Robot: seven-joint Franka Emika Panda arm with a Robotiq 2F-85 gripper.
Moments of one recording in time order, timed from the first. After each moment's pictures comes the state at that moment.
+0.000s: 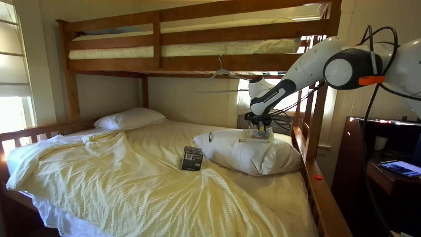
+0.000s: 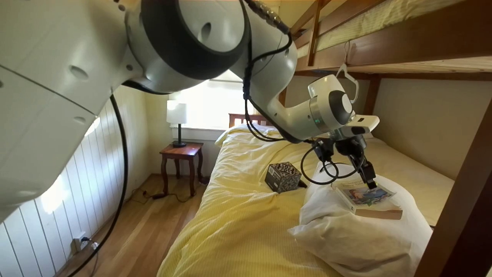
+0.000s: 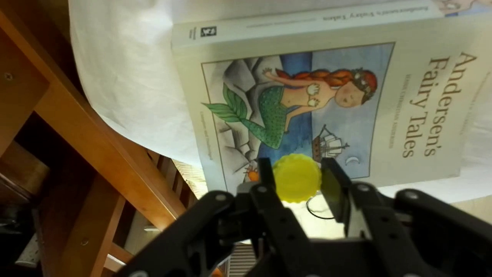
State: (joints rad) arm -0.08 0.65 -0.40 -1.44 -0.39 2.37 1.15
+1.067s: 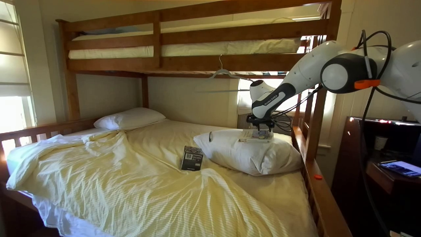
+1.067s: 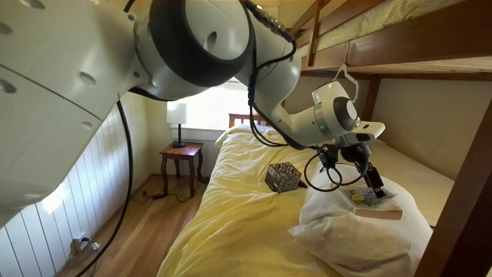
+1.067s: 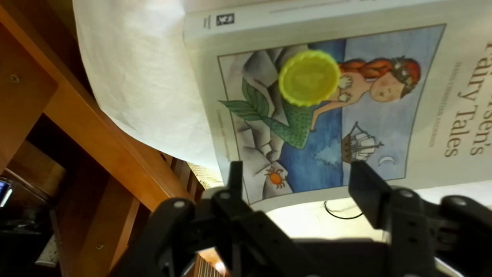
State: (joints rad) arm -0.09 0.68 -0.43 -1.43 -0.39 2.37 1.18
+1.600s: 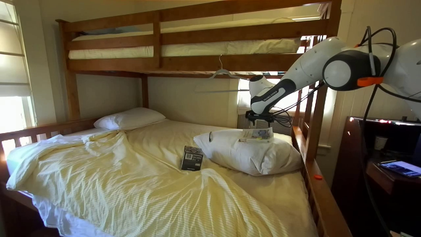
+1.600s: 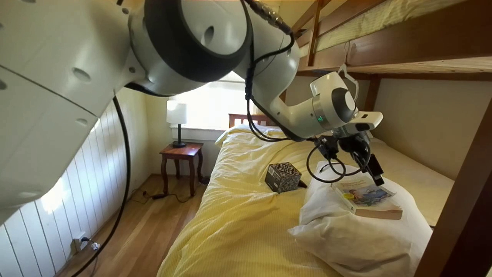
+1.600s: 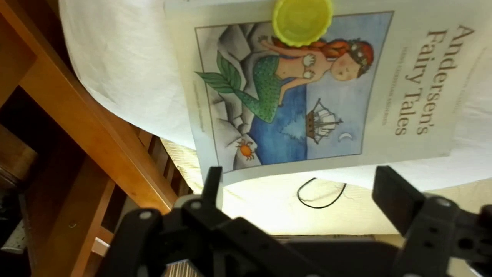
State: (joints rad) arm -0.09 0.65 -0.41 -1.41 -0.39 2.39 1.10
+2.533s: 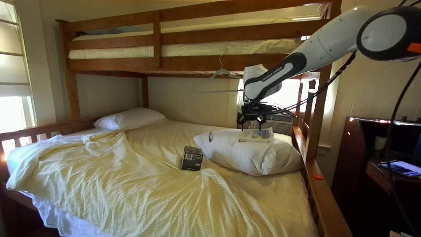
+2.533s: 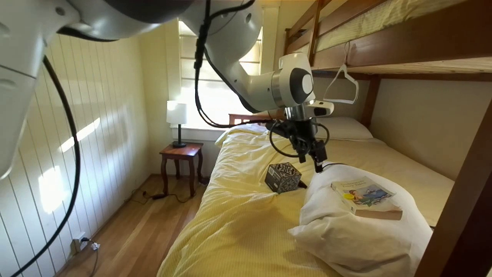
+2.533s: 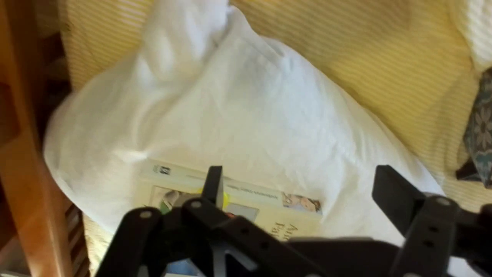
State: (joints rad) arm -0.03 0.37 -0.23 -1.70 -0.25 2.24 0.74
